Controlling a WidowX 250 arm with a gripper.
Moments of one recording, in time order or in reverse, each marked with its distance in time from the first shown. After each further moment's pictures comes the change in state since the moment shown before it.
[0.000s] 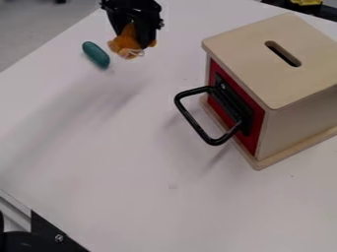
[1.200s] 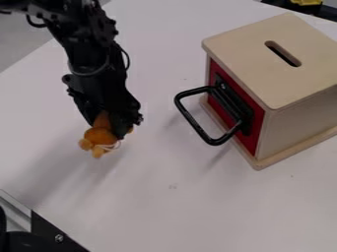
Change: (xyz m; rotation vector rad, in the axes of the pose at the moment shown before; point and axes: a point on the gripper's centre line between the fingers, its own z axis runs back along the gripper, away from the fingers) arm -0.115 -0.048 -0.027 0.041 0.046 0.027
